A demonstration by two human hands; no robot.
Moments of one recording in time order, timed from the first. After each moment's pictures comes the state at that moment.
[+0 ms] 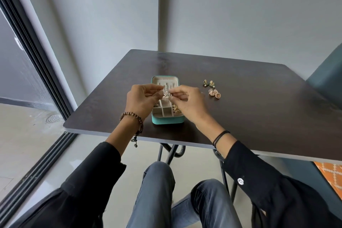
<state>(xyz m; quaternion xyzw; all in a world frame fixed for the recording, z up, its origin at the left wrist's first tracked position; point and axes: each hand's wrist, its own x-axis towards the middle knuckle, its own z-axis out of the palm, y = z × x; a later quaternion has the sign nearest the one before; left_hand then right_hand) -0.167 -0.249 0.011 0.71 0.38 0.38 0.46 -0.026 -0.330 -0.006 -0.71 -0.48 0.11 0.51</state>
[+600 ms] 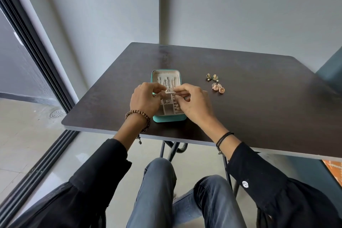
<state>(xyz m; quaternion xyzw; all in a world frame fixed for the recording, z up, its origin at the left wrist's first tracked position) -0.154 -0.247 0.001 0.80 0.42 0.32 0.28 -0.023 -0.335 -0.014 -0.73 -0.51 0.03 0.45</state>
